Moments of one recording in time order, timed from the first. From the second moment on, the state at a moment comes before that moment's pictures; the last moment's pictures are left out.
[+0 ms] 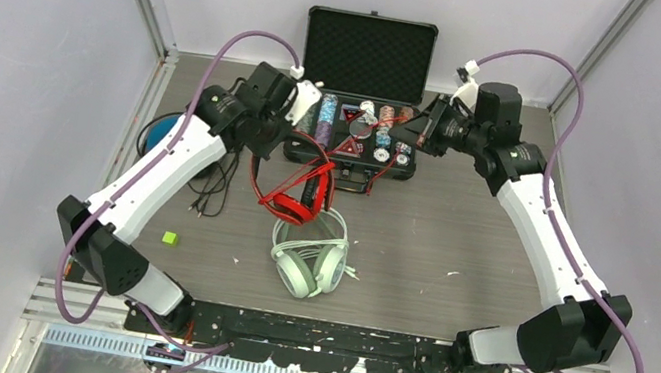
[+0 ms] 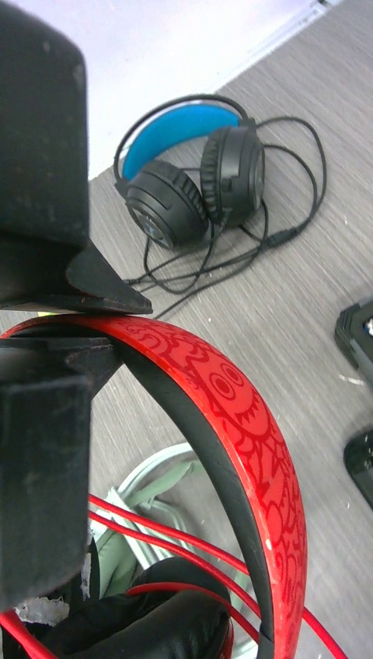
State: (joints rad) left arm -0.55 1.47 1.61 -1.07 -0.18 0.19; right arm 0.29 1.40 1.40 -0.46 -0.55 0.67
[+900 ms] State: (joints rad) left arm -0.53 1.60 1.72 -1.07 -0.56 -0.26; right arm 0.74 1.39 1.33 -0.19 -0.43 1.00
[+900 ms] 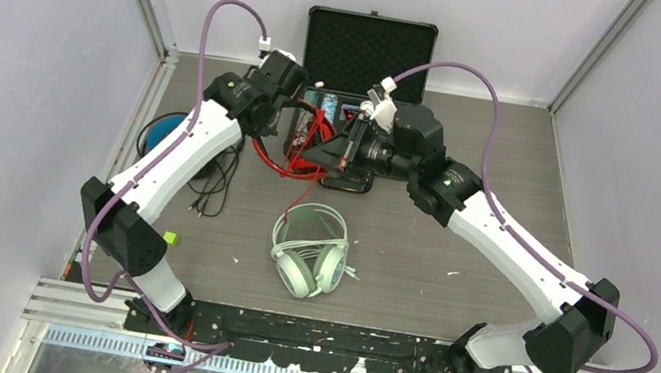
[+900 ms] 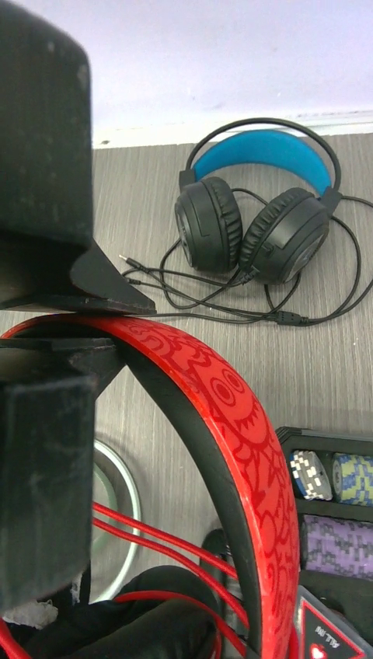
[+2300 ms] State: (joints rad) left arm -0.42 1.53 1.69 -0.99 -0.30 -0.64; right arm 0.90 1.36 1.15 -0.07 -0.03 0.77
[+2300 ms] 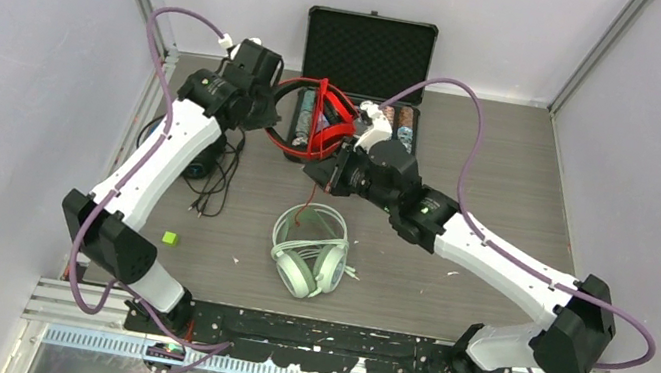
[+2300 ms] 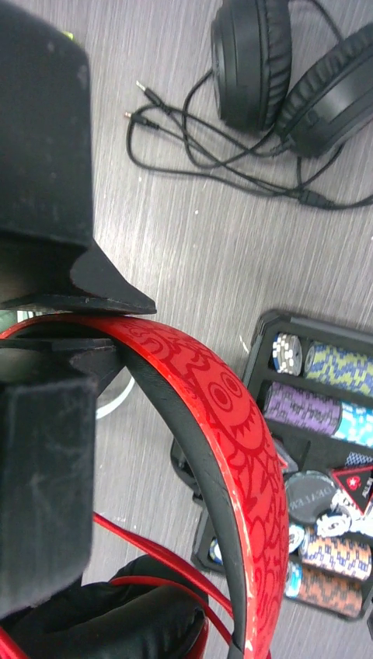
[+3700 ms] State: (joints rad) left arm -0.40 1.35 1.63 -0.87 0.14 -0.76; right arm 0.91 1.36 0.69 0.85 0.11 0.28
